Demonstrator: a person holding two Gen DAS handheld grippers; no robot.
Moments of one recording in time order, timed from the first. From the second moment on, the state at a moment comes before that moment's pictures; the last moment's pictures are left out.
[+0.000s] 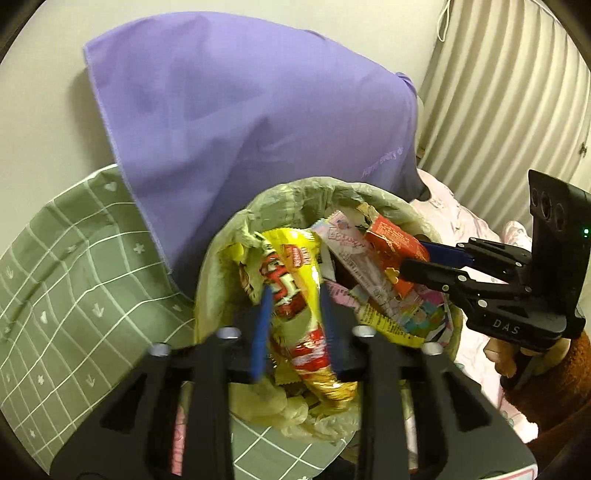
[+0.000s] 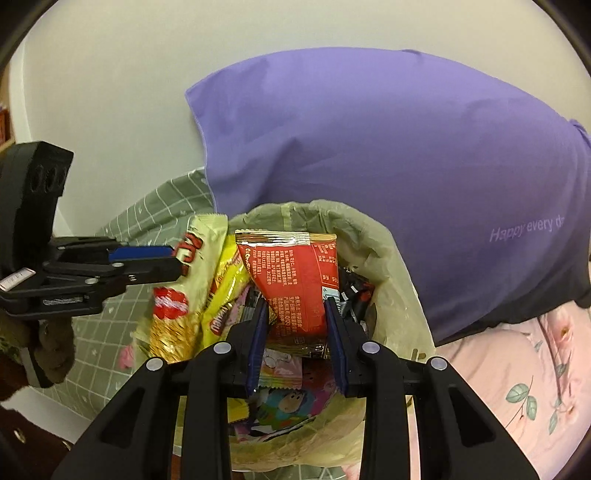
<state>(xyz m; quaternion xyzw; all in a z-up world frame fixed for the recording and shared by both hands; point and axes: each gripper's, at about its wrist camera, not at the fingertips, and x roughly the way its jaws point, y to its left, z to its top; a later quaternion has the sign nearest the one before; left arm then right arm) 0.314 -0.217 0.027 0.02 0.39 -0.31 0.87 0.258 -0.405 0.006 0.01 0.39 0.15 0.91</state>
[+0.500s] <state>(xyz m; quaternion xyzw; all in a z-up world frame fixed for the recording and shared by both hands) 0.323 -0.213 0.009 0.01 0.41 -0.34 0.85 0.252 -0.382 -0.008 -0.02 0.41 0.10 0.91</state>
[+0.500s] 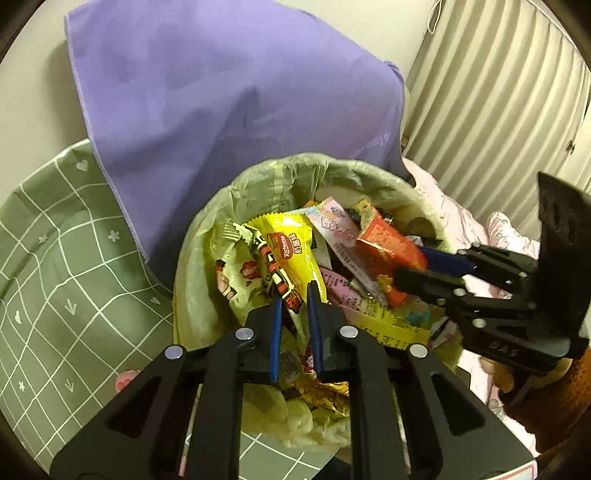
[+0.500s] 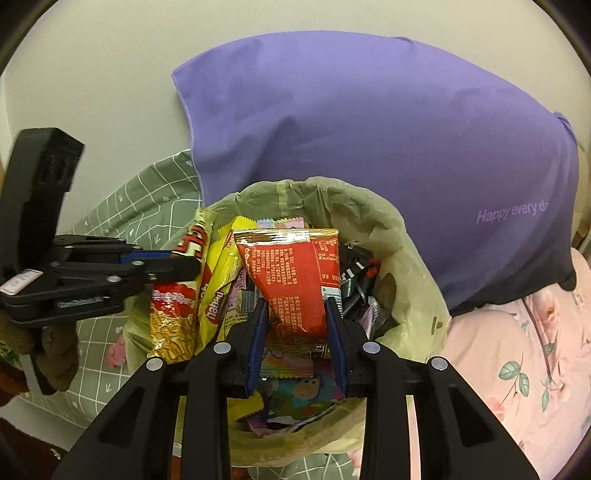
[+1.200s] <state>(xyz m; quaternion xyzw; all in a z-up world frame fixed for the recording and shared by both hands) 0.196 -0.089 0.058 -0.05 0.32 -0.21 0.92 0.165 -0.345 0.036 0.01 0.35 0.07 0.93</state>
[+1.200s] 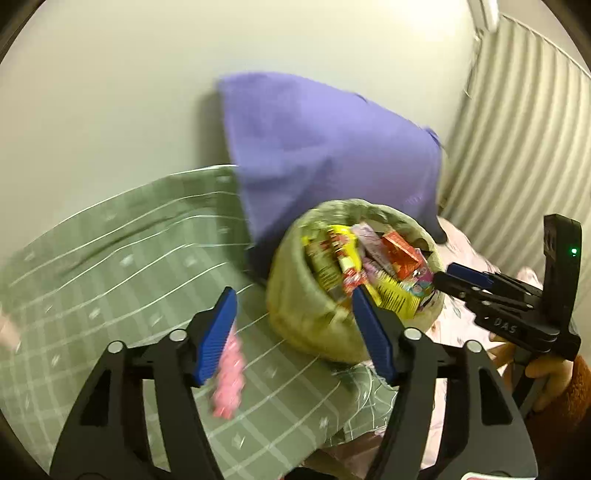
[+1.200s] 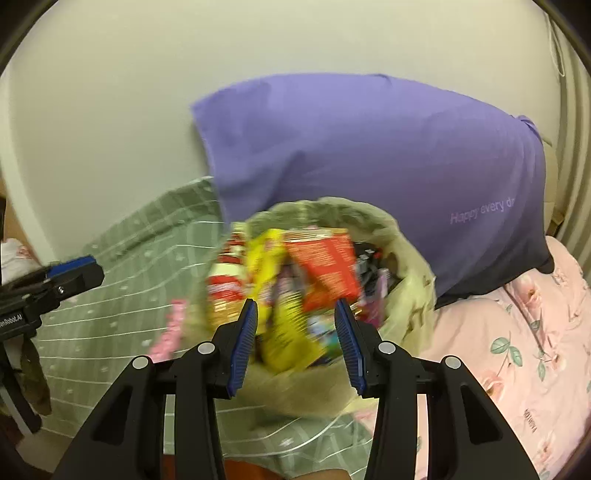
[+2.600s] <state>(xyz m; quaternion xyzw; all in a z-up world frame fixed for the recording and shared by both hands) -0.023 0.027 0.074 -0.02 0.27 0.01 0.96 -0.012 -0.198 0.056 -0.01 0.30 0.19 0.94</state>
